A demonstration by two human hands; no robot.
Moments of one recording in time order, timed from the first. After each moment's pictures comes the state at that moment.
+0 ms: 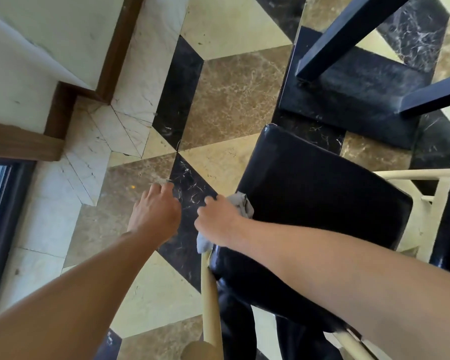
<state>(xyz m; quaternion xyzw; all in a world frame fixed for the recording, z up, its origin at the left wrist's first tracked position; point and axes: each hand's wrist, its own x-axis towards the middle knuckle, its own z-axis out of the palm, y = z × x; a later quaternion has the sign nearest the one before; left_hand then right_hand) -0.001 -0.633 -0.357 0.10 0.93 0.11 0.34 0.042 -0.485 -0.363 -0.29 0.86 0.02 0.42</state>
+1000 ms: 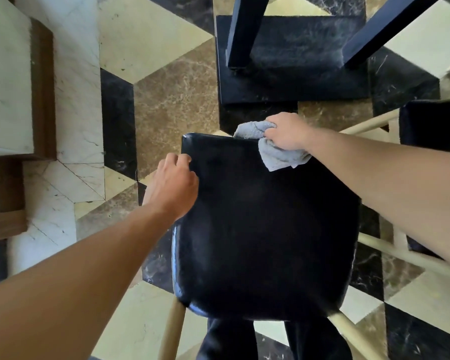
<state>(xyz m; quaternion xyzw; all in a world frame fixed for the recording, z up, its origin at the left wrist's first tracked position) -0.029 -0.433 -0.349 0.27 0.91 0.10 0.29 0.039 -0.149 -0.378 0.27 0.89 -0.25 0.27</state>
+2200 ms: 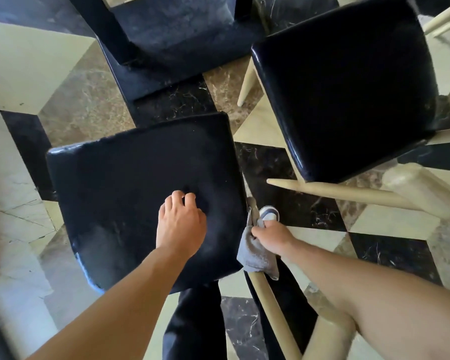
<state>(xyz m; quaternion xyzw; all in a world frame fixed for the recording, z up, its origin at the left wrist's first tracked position) 0.235 -0.309 -0.319 0.42 0.85 -0.03 0.31 0.440 -0.215 -0.376 0.61 0.54 -0.49 0.32</state>
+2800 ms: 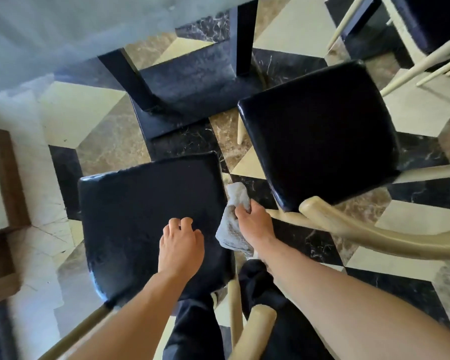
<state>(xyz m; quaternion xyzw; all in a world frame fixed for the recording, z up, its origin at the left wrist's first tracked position) 0.287 -0.289 -0.250 0.30 0.89 0.01 0.34 0.402 -0.160 -0.284 0.62 0.56 -0.55 0.05</state>
